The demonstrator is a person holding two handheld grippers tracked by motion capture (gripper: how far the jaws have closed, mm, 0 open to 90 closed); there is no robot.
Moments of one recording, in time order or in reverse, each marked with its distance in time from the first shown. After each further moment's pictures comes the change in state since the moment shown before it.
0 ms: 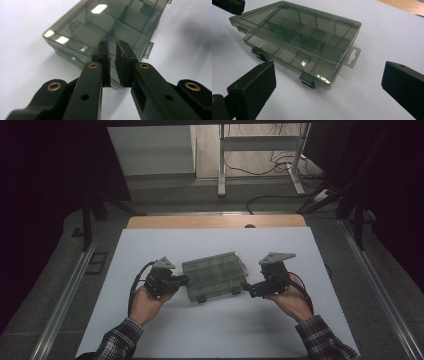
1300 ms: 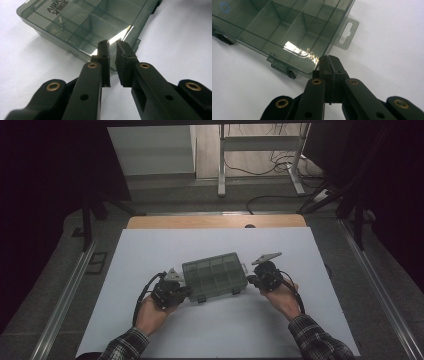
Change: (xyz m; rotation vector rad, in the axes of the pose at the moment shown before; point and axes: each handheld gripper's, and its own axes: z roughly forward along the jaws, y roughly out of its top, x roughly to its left) left arm -0.019 -0.018 0.021 0.075 0.052 0.042; right arm -0.018 -0.012 0.045 0.172 -0.043 0.019
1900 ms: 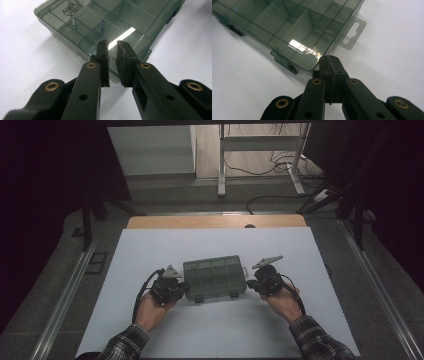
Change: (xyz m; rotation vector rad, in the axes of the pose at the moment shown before) left arm 0.010 0.002 0.002 -0.019 0.041 -0.010; right arm 0.009 -0.008 -0.006 0.018 0.038 0.017
